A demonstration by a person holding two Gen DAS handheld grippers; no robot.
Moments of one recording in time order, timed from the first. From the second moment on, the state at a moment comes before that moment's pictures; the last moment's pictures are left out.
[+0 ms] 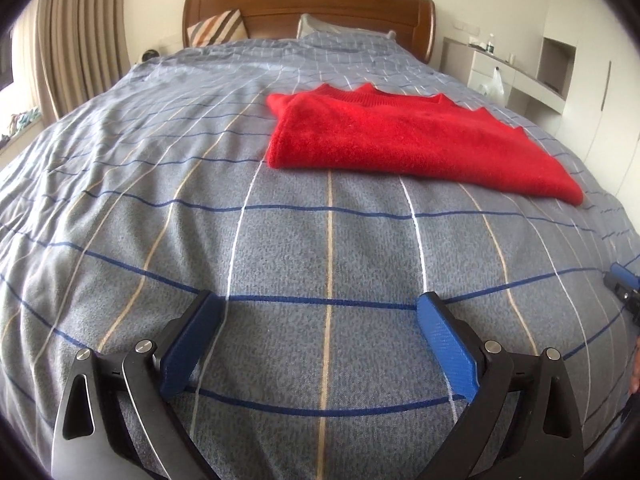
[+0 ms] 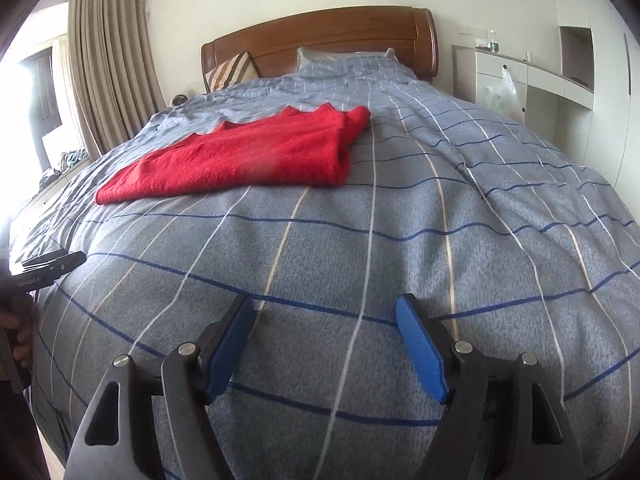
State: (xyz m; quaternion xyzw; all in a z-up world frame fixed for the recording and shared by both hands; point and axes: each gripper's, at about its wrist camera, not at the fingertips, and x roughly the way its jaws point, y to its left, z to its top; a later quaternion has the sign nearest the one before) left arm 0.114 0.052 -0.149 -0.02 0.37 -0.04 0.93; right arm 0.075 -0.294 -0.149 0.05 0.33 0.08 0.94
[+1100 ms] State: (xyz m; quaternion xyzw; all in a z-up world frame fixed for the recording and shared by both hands) left arm 0.106 0.045 -0.151 0.00 0.35 -0.03 0.94; right arm 0.072 -0.291 -0.151 0.05 0.33 0.08 0.94
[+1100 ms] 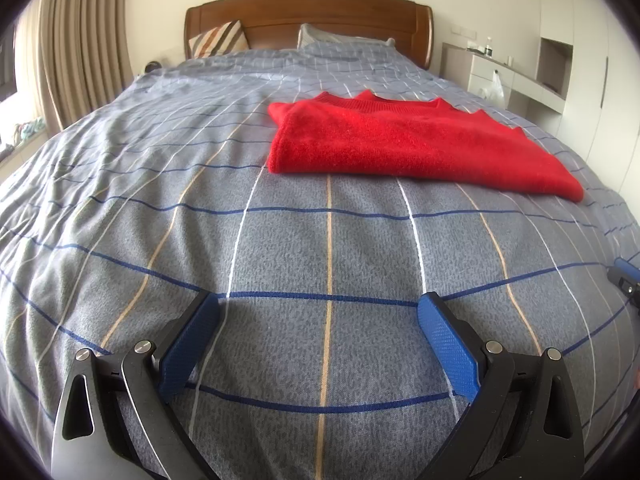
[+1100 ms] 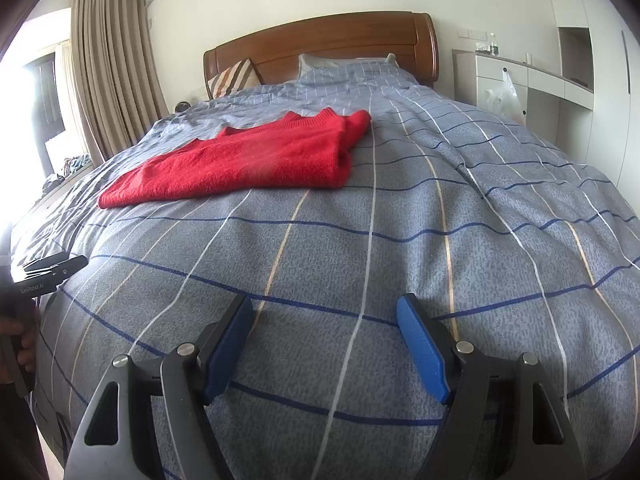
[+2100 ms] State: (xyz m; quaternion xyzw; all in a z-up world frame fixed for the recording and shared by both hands) left arm 0.073 0.068 -0.120 -0.04 0.33 -0.06 0.94; right arm 0.161 -0.322 -0.073 0.15 0.37 0.11 0.91
